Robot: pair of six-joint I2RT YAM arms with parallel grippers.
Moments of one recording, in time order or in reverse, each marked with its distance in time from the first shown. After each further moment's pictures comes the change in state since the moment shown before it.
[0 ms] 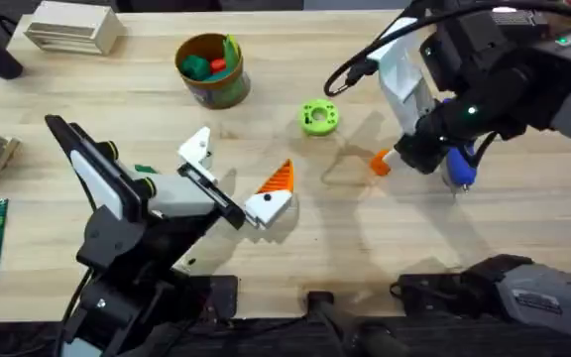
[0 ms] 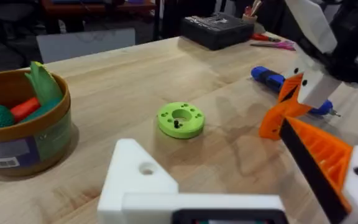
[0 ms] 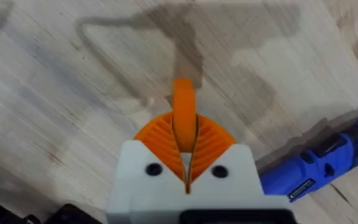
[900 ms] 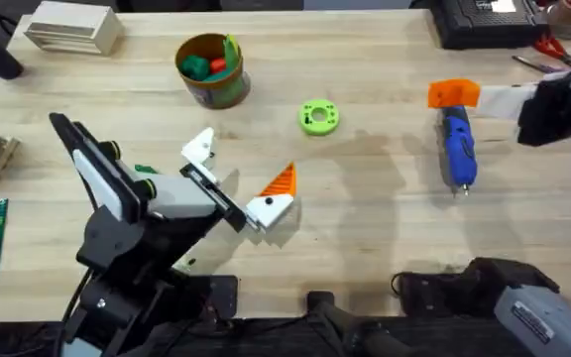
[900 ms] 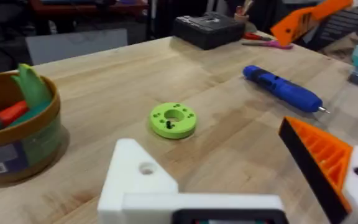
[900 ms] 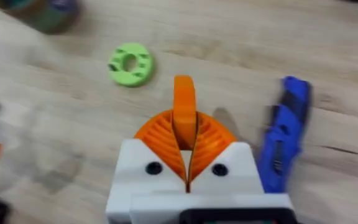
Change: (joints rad) left arm 0.000 0.000 0.000 0.001 0.037 0.000; right arm -0.509 -0.488 0.008 0.054 -0.387 0.280
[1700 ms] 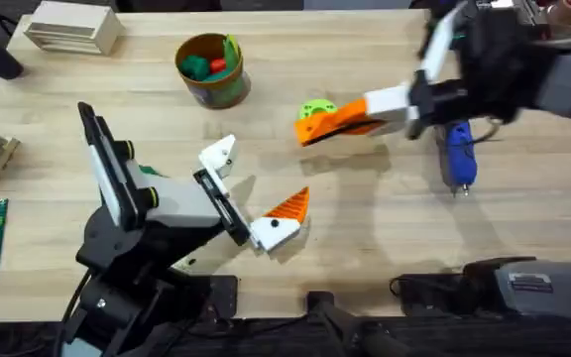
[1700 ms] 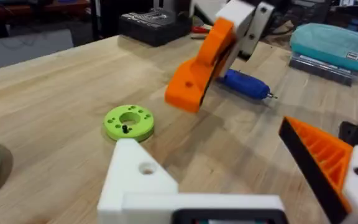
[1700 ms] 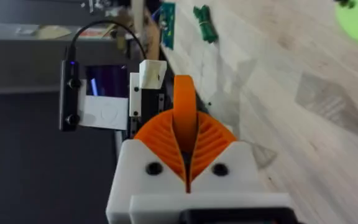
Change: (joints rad) left arm 0.000 0.000 0.000 0.002 0.208 0.000; right arm 0.269 0.643 -0.044 0.257 -0.841 0.374
